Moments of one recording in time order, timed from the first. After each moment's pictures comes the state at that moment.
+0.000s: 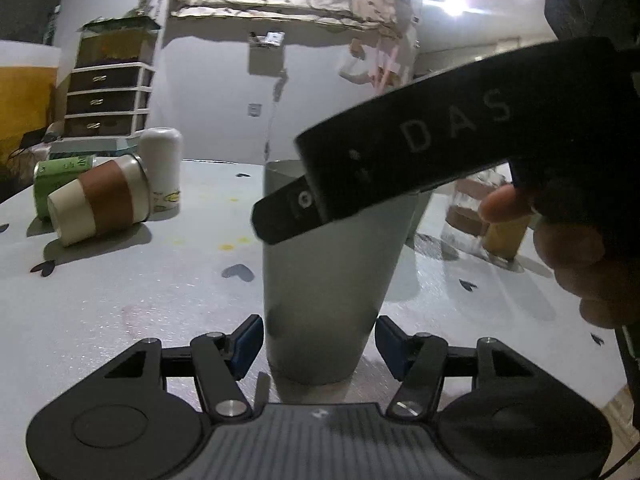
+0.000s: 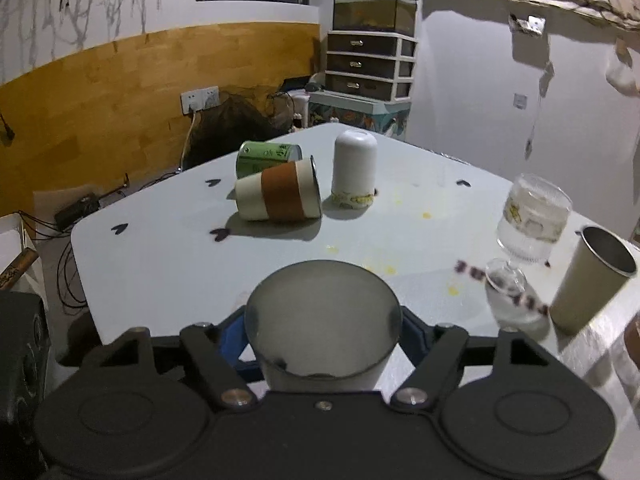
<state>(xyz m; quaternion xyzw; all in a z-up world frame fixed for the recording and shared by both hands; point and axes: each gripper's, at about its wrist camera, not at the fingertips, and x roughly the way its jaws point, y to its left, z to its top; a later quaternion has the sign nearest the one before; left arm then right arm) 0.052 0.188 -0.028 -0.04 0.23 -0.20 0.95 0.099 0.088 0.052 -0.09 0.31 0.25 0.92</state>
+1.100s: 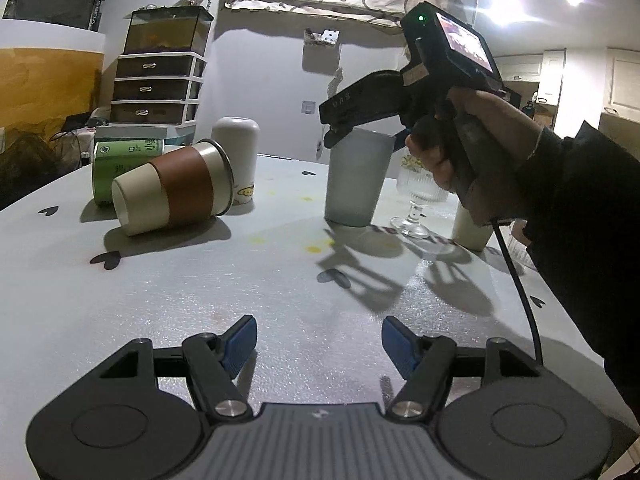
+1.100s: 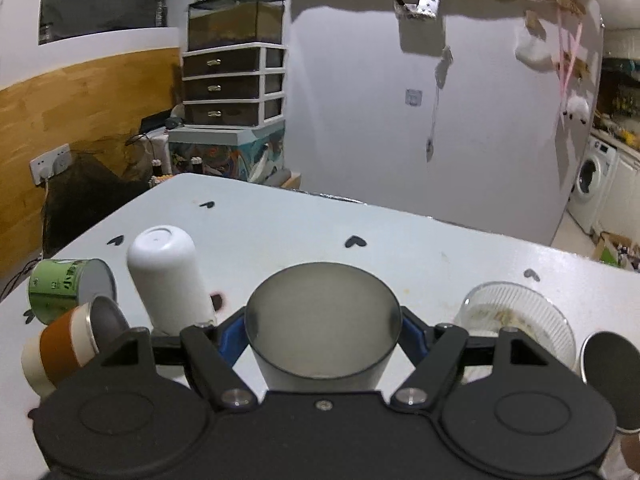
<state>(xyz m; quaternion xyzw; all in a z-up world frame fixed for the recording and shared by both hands) 0.075 0.235 -0.034 -0.05 0.24 -0.14 0.96 0.309 0.093 0.047 -0.04 0.29 0.07 0.95</state>
